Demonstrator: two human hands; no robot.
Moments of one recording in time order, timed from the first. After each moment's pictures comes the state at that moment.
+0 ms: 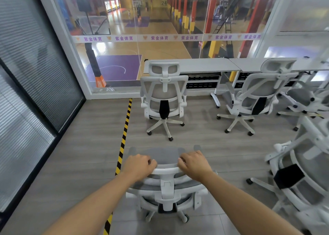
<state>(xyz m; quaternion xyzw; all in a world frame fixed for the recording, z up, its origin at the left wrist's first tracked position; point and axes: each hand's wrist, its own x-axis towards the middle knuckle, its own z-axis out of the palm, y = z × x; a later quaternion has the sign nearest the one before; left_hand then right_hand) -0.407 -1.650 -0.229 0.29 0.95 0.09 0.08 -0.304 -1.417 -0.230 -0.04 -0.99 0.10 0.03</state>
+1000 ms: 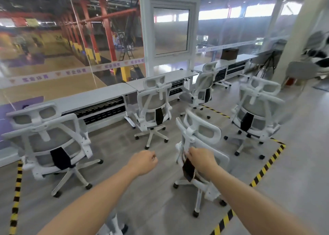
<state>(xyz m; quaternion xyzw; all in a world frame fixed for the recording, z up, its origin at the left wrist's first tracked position) -0.228 -1.141 -0.152 0.56 0.81 0.09 0.11 -0.007 -1.005 -0.152 -0.37 -0.93 -0.02 0.00</state>
